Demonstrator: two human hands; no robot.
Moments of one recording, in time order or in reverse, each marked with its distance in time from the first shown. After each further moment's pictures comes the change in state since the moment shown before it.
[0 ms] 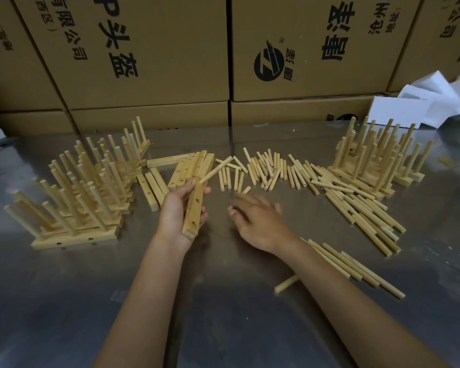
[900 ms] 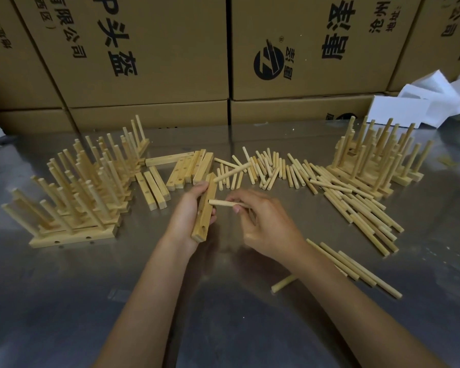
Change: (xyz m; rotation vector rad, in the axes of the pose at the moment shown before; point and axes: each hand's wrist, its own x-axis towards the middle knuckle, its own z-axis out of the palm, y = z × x) left_hand -0.015 -0.008 0.019 0.177 0.023 -0.006; right_hand -0.028 -0.015 -0.020 0.217 0.303 -0.304
